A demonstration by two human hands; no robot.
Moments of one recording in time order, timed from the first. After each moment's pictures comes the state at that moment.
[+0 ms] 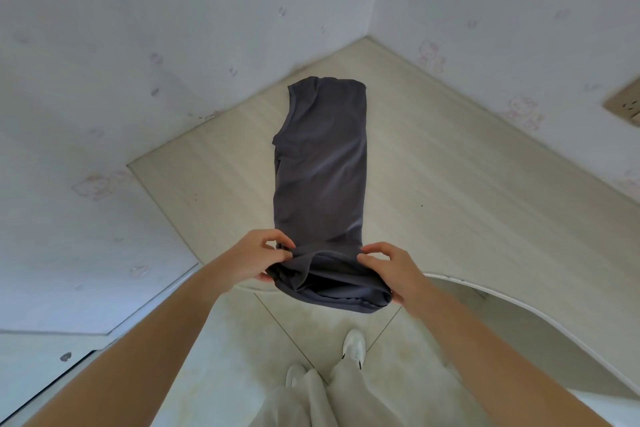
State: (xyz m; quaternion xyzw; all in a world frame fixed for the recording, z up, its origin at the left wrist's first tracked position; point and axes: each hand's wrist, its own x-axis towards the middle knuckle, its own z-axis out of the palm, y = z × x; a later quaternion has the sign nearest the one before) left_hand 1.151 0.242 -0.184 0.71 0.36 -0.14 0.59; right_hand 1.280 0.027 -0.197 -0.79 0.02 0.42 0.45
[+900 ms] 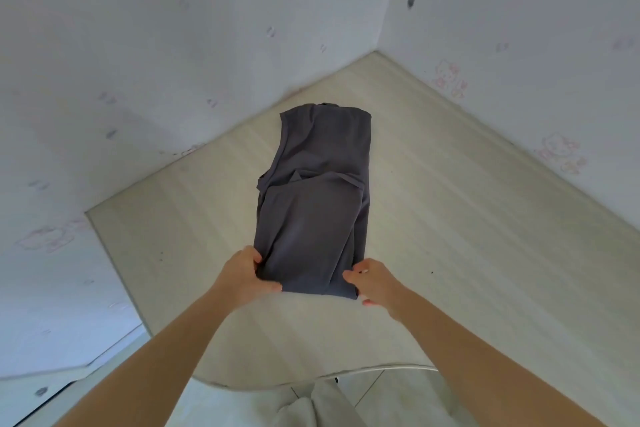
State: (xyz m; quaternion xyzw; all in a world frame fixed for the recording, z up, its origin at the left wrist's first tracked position) left_hand 1.262 0.311 -0.262 0.79 0.43 -0.15 0.41; right_hand 1.419 0.118 -0.245 -0.83 -0.02 0.48 0.27
